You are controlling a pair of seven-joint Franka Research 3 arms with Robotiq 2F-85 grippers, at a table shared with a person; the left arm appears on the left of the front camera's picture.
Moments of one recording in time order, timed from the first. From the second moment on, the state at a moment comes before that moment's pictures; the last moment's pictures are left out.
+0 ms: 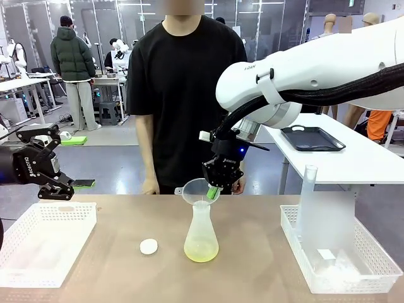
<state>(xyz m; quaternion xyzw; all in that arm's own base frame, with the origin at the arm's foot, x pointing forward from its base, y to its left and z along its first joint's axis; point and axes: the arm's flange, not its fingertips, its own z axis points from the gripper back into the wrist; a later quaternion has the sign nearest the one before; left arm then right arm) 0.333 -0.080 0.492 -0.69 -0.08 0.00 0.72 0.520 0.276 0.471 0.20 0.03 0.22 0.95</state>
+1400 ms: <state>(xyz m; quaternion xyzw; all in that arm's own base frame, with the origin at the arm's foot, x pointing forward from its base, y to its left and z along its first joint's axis) 0.333 -0.080 0.492 -0.69 -0.08 0.00 0.72 0.526 0.248 0.537 0.26 0.01 0.16 0.95</state>
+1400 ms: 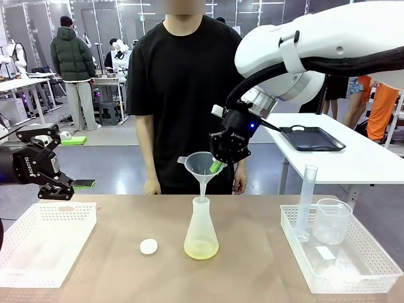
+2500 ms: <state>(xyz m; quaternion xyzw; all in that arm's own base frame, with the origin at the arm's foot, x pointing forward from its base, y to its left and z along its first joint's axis) 0.333 -0.080 0.492 -0.69 -0.08 0.00 0.72 0.477 0.107 0.587 0.26 -0.02 0.08 0.96</state>
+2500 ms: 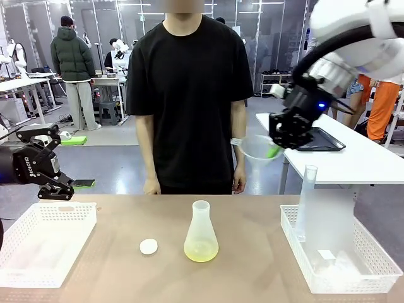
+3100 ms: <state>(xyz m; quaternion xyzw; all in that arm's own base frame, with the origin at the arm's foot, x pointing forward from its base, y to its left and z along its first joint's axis) 0.333 -0.080 0.492 -0.69 -0.08 0.00 0.72 0.452 0.063 0.576 0.24 -0.03 0.04 0.97</state>
